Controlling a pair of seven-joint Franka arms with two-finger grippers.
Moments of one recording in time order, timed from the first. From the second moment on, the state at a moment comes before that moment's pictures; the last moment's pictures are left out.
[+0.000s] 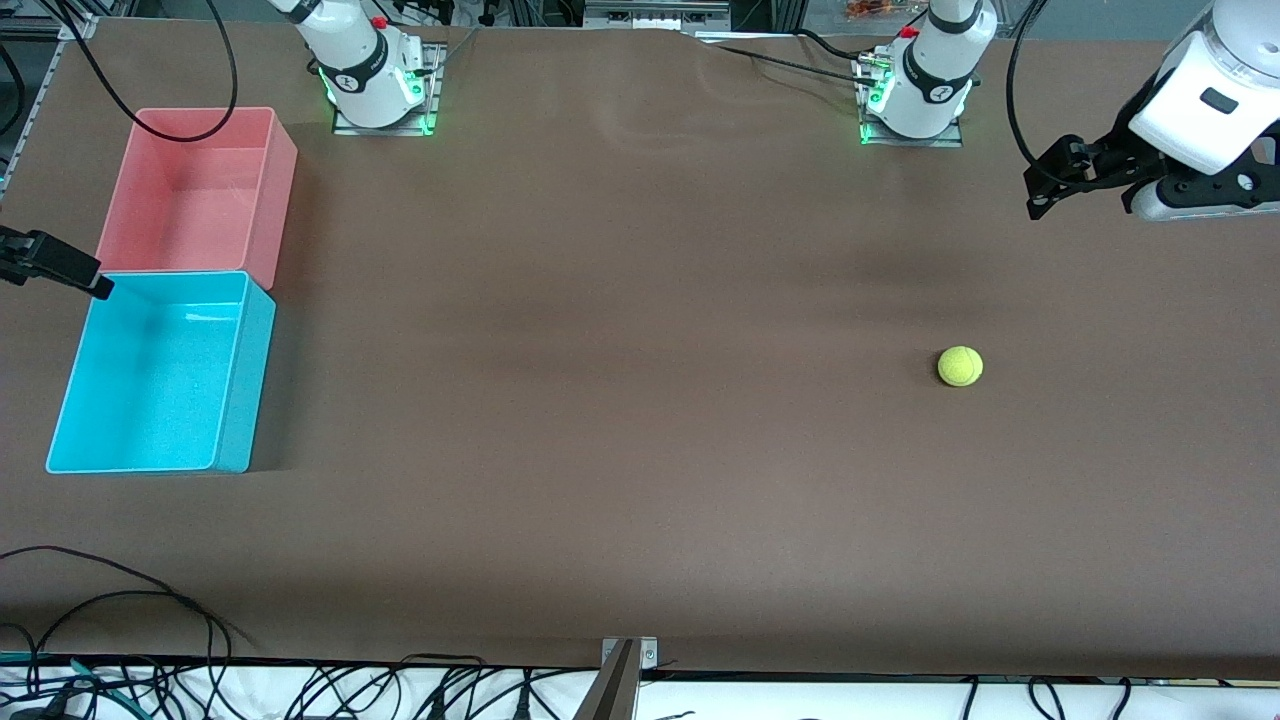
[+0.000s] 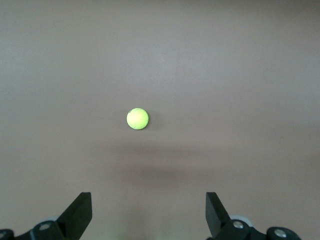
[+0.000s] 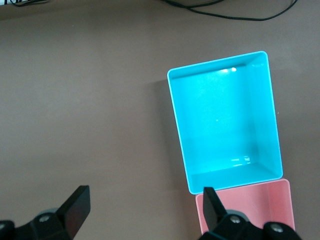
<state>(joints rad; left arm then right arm) -0.07 -0.02 -0.11 -1.51 0.04 1.45 -0.25 -0.06 0.11 -0.04 -1.49 0.02 1.64 0.06</state>
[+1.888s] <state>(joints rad) -0.05 -0.06 -0.07 -1.67 0.04 1.59 -0.25 -0.06 0.12 -0.04 -1.49 0.02 1.64 0.07</state>
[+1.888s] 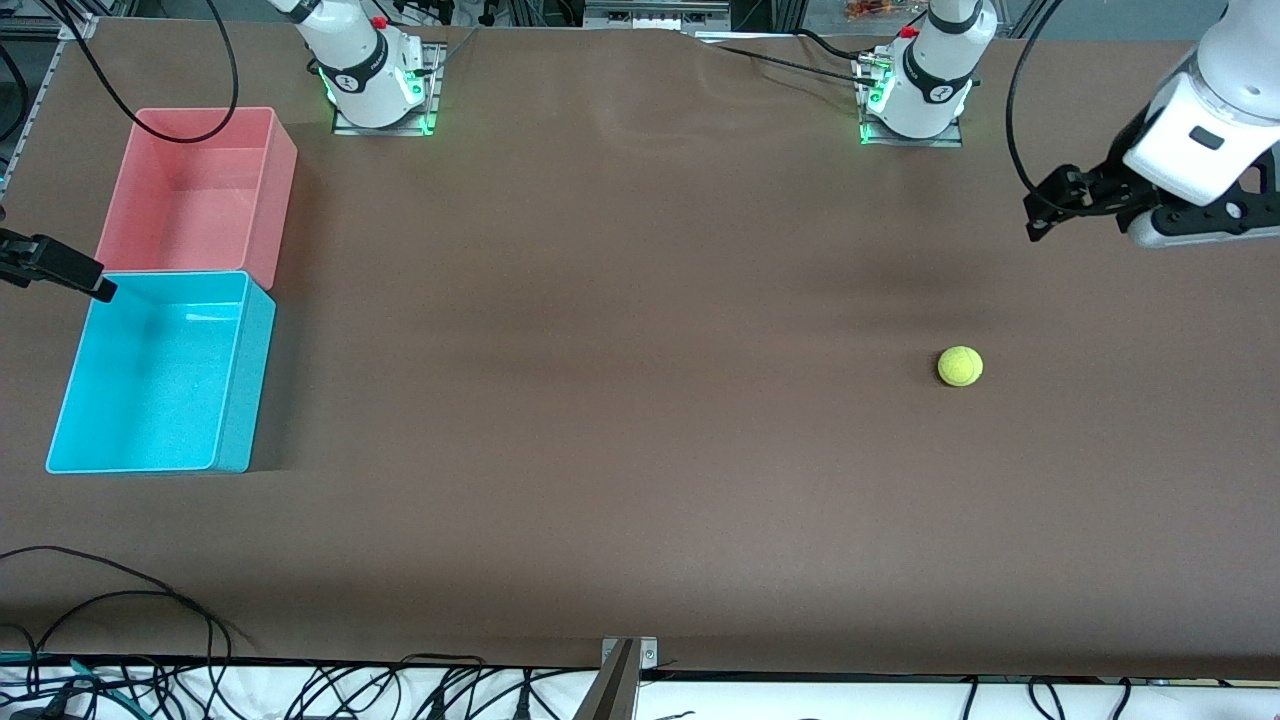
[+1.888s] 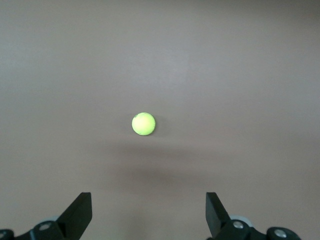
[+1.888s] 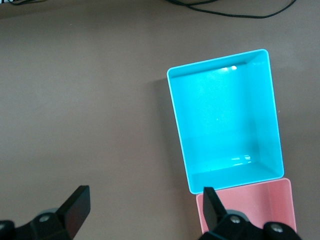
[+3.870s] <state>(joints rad) 0.07 -0.11 -0.04 -2.23 0.04 2.12 0.05 -0.06 0.13 -0.04 -1.49 0.02 1.64 0.07</state>
